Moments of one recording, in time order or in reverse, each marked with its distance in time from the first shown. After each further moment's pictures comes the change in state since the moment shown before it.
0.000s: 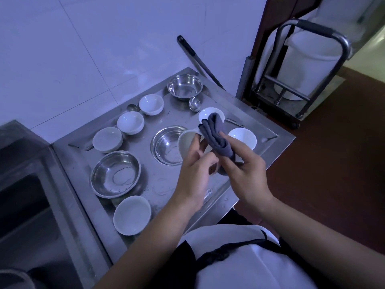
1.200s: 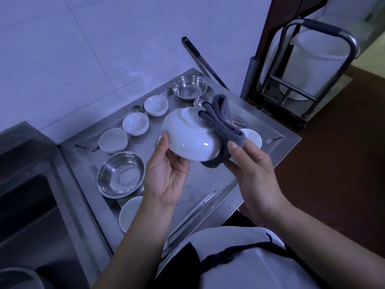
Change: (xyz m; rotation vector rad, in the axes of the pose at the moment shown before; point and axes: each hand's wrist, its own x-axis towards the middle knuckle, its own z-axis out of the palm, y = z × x) left_hand 0.004 0.025 -0.056 -0.909 -0.018 0.001; right_hand -0.011 -0.048 0.006 0.487 -0.148 0.094
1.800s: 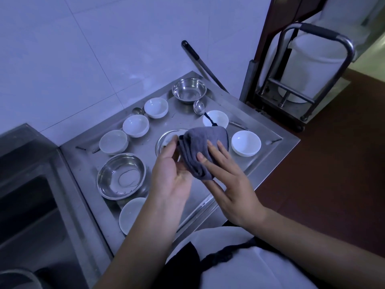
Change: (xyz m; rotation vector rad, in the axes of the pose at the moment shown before) left_hand 0.006 -0.018 0.019 0.209 0.537 0.004; right_hand -0.007 0.059 -0.018 -0.891 -0.191 -0.418
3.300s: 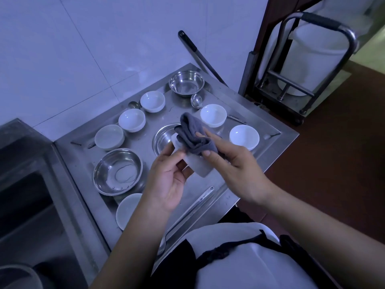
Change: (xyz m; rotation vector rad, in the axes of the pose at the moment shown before) left_hand 0.001 -0.003 -0.030 0.322 -0.370 0.053; right_hand 0.037 -0.006 -0.026 0.465 -0.137 0.273
